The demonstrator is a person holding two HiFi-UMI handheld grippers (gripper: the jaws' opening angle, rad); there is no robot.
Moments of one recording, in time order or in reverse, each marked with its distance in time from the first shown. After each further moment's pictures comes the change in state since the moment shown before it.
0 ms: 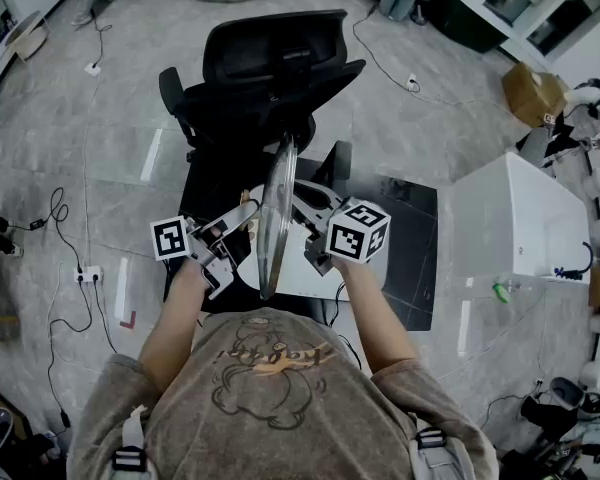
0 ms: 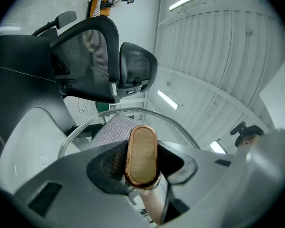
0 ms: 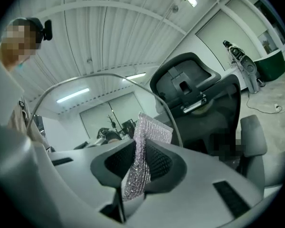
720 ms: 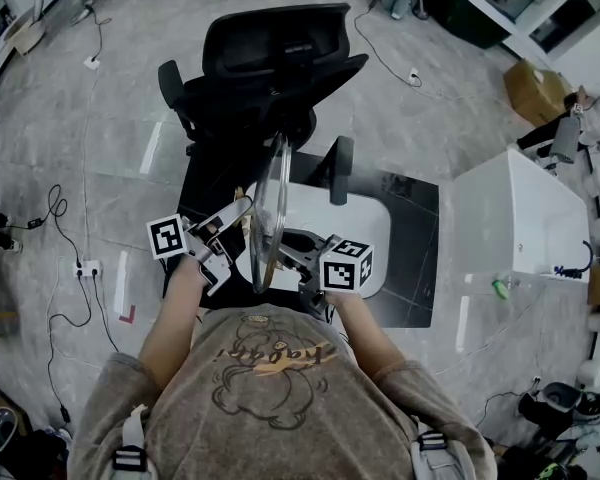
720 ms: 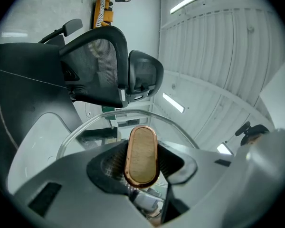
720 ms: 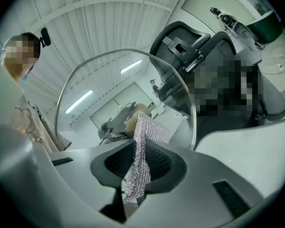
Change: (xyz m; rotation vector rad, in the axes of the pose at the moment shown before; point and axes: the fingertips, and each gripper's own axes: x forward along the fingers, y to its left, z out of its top) left arm -0.014 0.018 0.005 -0.003 -0.047 0.066; right arm -0.020 0.049 -0.099 0.226 0.152 0.136
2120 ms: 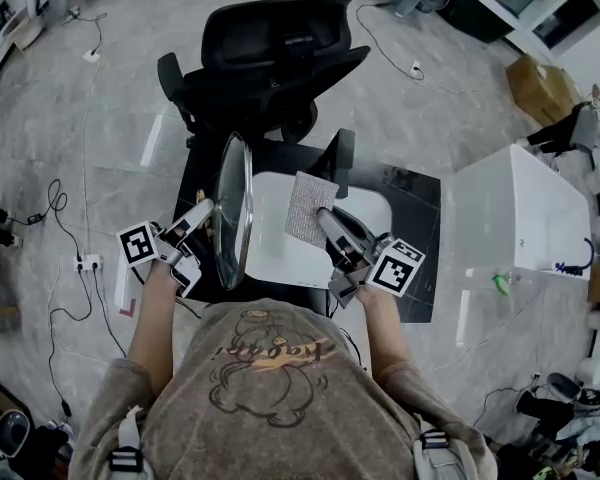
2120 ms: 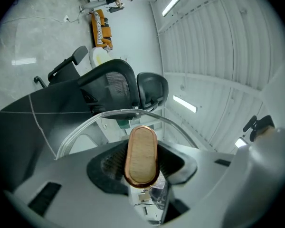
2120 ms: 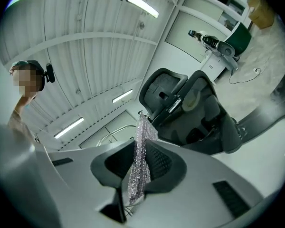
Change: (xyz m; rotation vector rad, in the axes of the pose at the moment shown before) left arm -0.071 0.016 0.032 0.078 -0.089 0.192; right arm -0.090 -0.010 0.080 0.078 -0.360 -0.105
